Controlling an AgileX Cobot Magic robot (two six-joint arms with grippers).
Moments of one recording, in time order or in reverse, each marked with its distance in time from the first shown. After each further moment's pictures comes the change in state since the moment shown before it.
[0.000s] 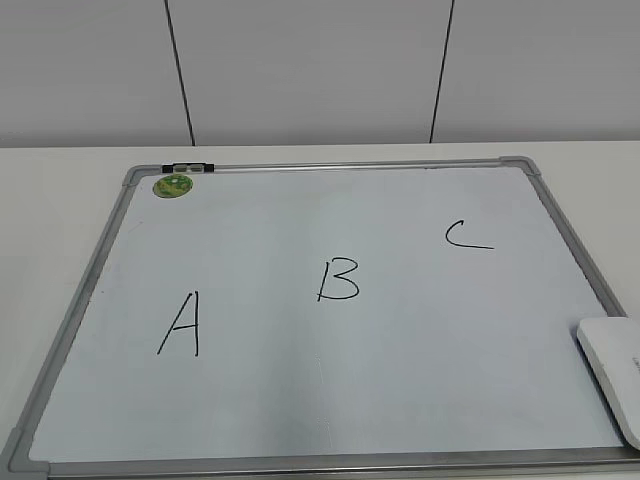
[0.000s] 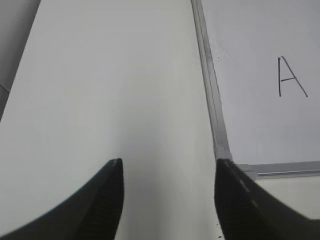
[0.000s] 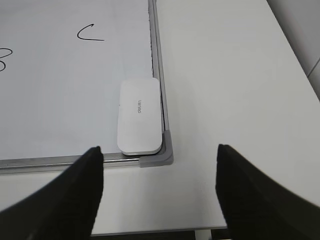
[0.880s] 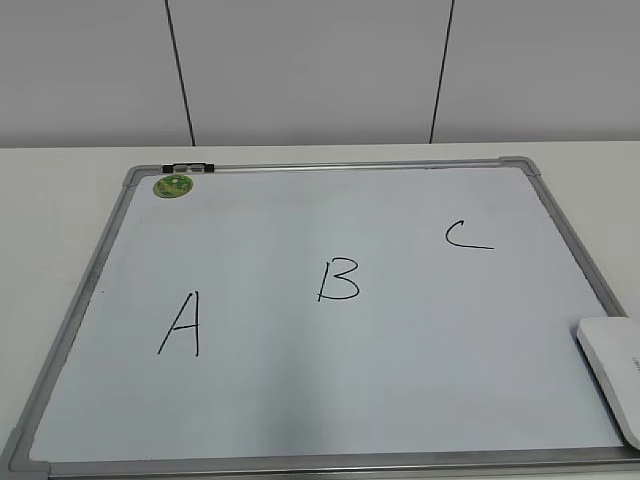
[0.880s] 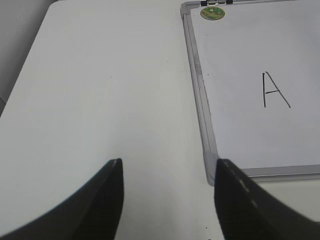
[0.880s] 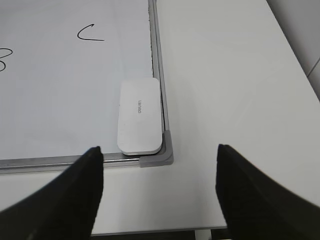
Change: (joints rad) left arm 0.007 -0.277 0.053 -0.037 0.075 0.000; right arm 0.000 0.000 0.000 0.000 0.000 0.000
